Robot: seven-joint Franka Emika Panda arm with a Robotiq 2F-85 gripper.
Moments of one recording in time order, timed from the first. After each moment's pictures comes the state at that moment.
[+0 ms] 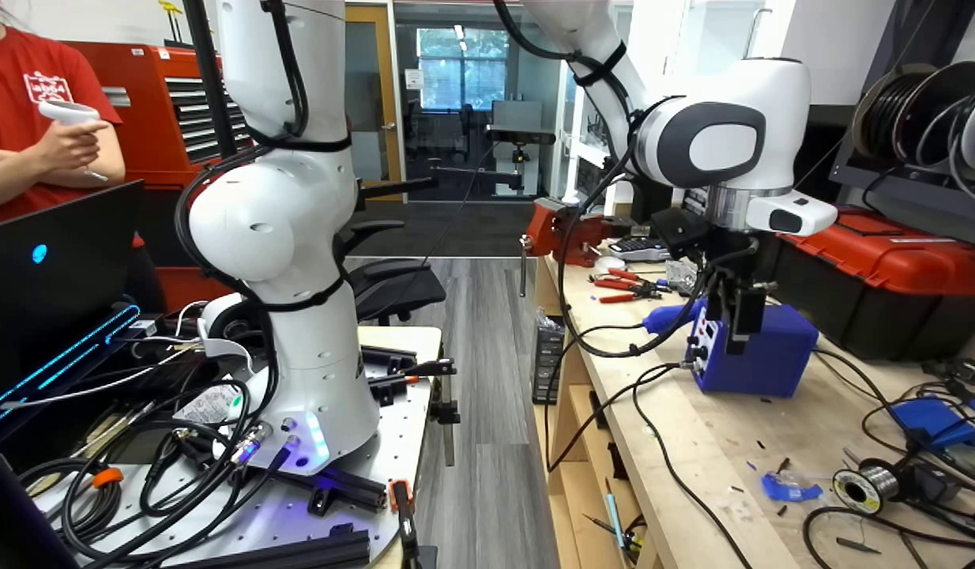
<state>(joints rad) -0.02 0.14 0.04 -2.24 -0.08 2.50 0.28</state>
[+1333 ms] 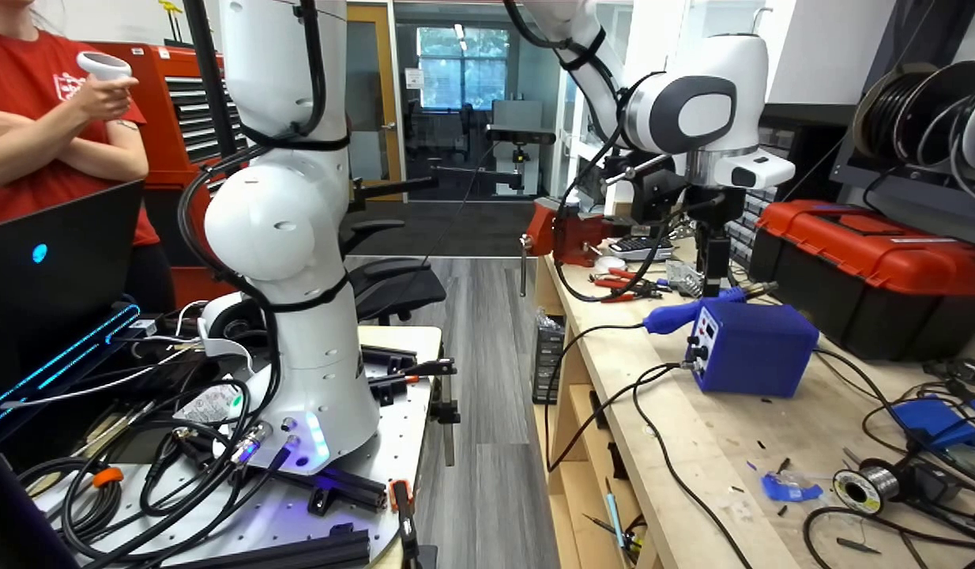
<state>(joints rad) 0.14 0.14 0.06 -2.16 -0.06 2.48 0.57</state>
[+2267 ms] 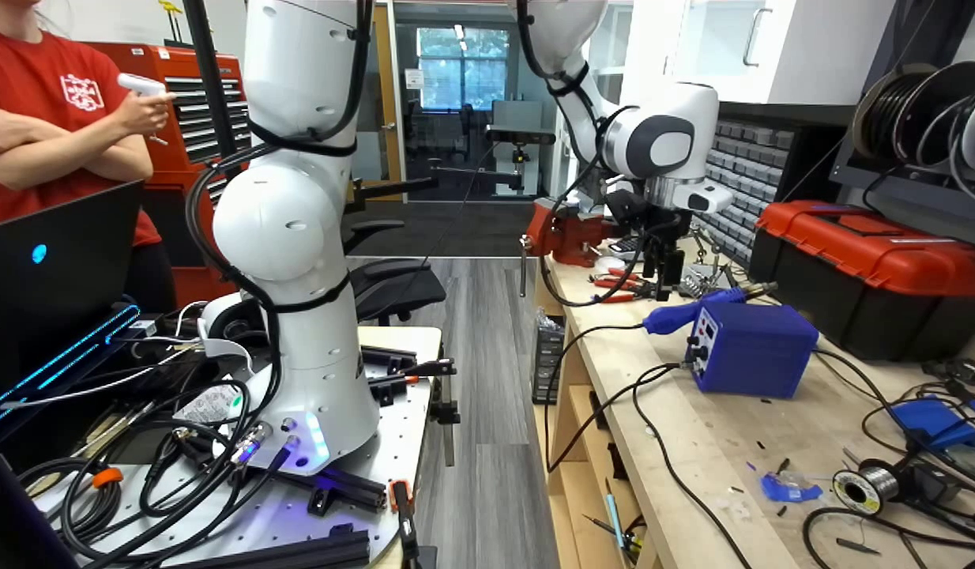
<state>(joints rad) 0.21 0.27 0.15 -2.11 -0.04 2.46 0.47</state>
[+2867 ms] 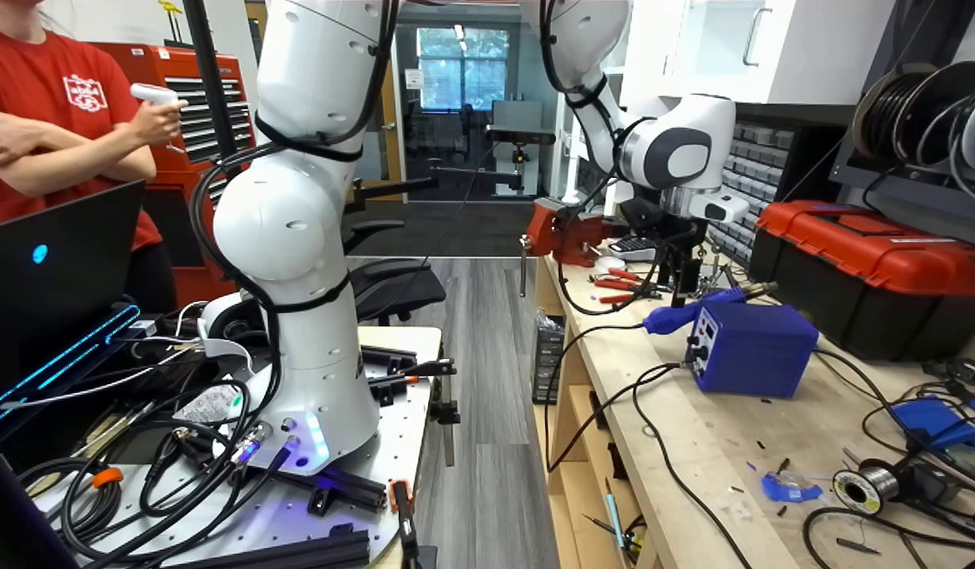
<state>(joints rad) 0.21 0.36 0.13 -2.01 -0.05 2.46 0.47</state>
